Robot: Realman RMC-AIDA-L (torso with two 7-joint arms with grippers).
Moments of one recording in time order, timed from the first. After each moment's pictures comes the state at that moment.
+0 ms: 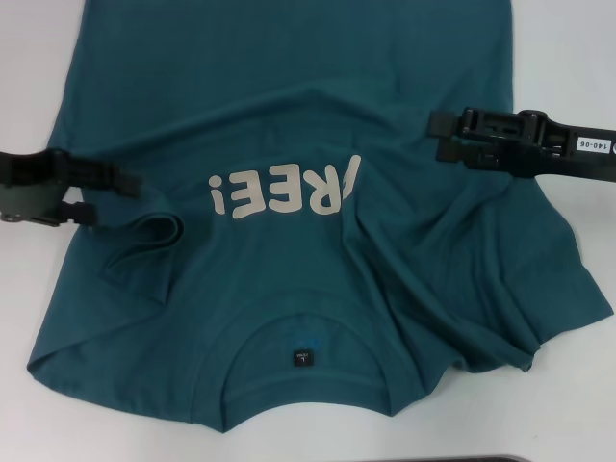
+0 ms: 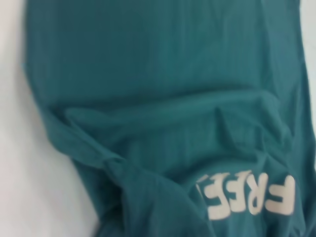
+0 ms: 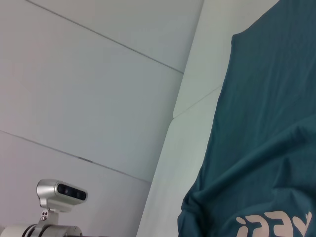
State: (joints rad) left arm -0.56 -2.04 -2.49 -1.04 -0.67 1.75 -2.71; right arm 0.50 2.02 -0.62 -0.53 -1.94 -1.63 2.18
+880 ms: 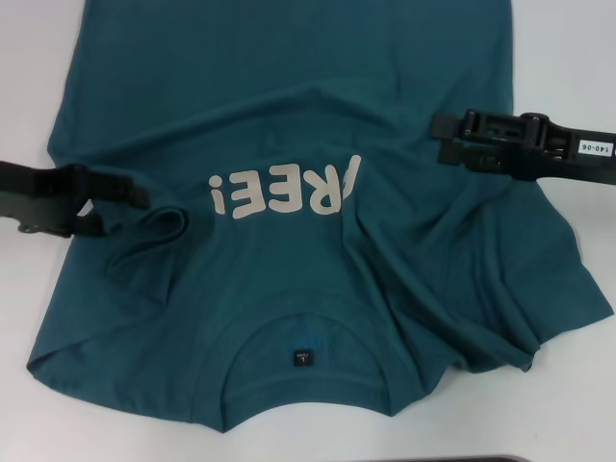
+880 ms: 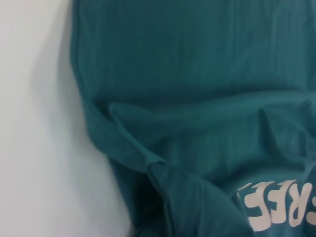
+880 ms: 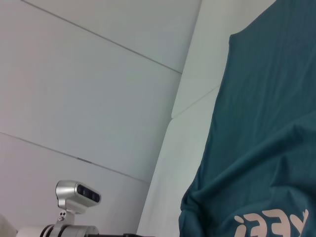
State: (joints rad) left arm -0.59 -2.06 -2.48 -0.93 -0.60 1.61 -2.71; right arm 0.49 2.02 -0.62 -0.53 -1.94 -1.63 2.18
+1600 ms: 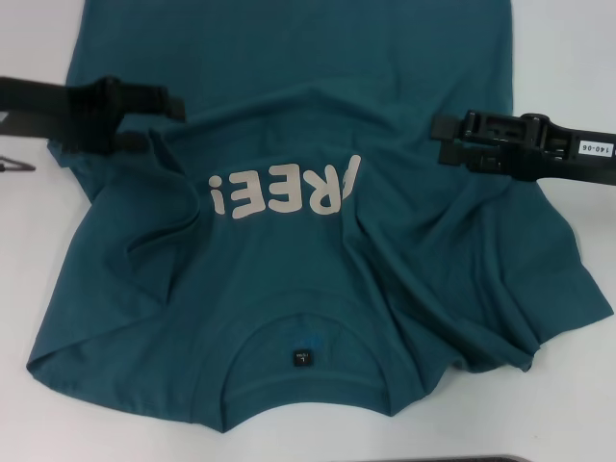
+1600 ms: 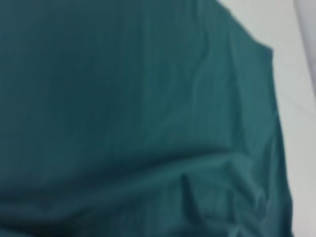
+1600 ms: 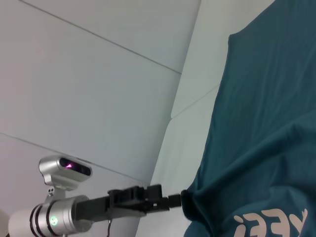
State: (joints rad) left arm -0.65 -2.07 -2.49 -0.92 -0.75 1.52 -2.71; right arm 0.49 2.02 -0.62 -0.53 -1.94 -1.63 2.18
